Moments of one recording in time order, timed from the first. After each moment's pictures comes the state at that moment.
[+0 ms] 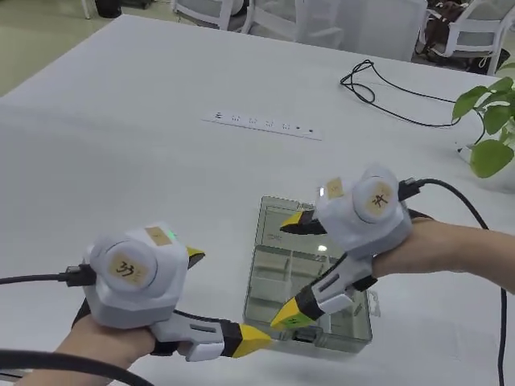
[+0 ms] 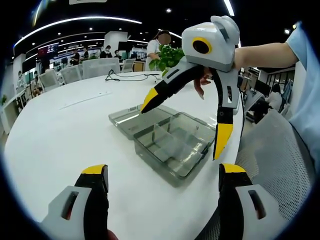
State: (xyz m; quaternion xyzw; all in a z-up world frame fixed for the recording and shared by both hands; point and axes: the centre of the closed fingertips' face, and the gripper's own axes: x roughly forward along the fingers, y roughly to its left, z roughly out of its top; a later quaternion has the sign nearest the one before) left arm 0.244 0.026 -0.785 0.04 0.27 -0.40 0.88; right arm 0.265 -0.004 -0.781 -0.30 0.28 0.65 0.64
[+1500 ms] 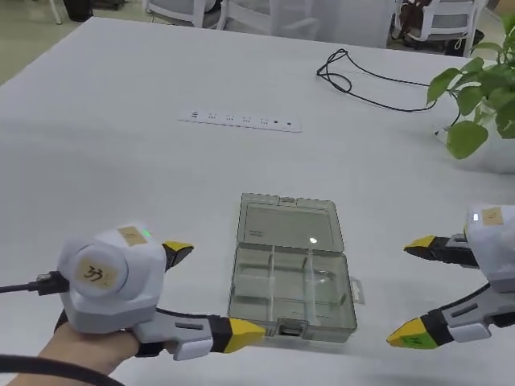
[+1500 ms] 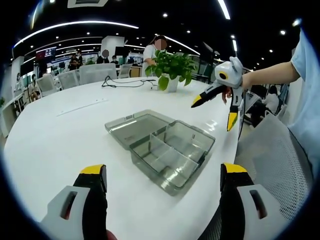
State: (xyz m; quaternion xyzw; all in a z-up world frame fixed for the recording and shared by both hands) left arm 0.248 0.019 -0.776 0.04 0.25 -0.41 0.88; right arm 0.261 -0.186 -0.795 -0.23 0.36 0.51 0.75
